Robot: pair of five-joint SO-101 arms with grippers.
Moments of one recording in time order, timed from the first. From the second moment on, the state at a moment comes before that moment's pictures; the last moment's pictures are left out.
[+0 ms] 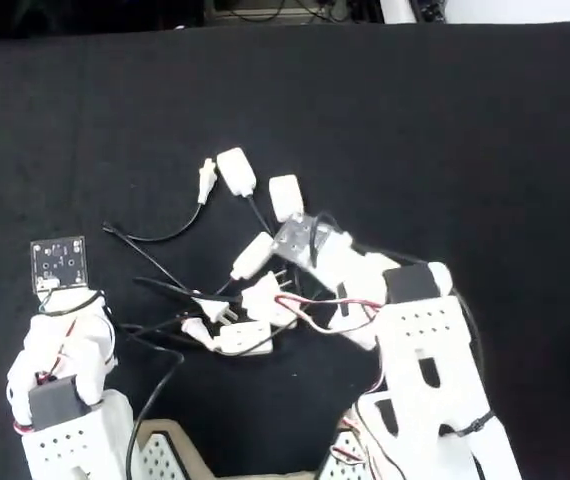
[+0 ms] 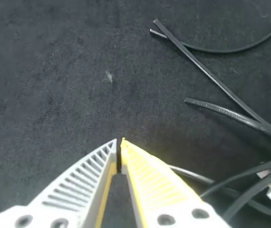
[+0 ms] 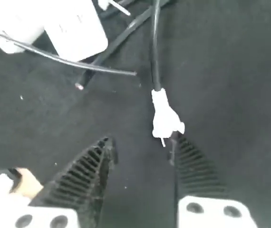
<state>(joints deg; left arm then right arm) -23.4 -97.1 86.5 70.0 -12.4 -9.5 -44.4 56.7 75.0 51.6</state>
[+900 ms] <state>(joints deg) -23.4 -97.1 86.5 69.7 -12.4 -0.9 4.1 31.3 74.7 67.6</state>
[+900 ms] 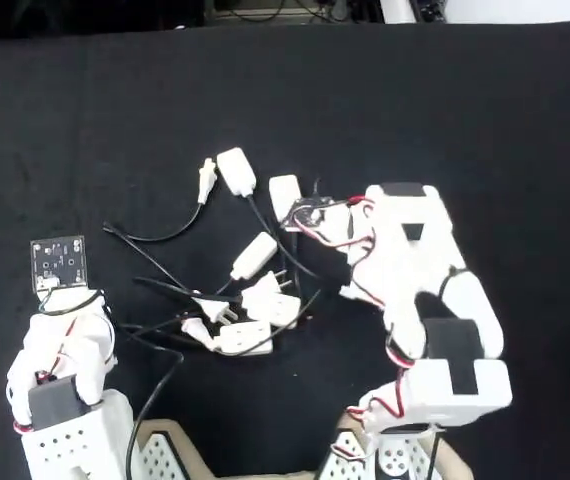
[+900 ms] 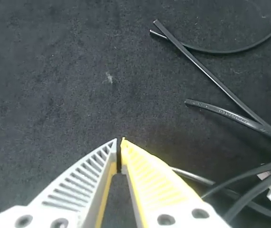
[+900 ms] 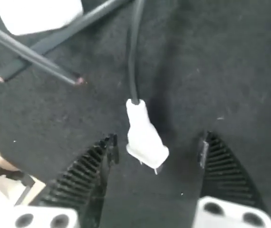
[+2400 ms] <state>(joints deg) -23.4 -97.1 86.5 69.7 -12.4 0.1 1.5 32.9 60.8 52.2</state>
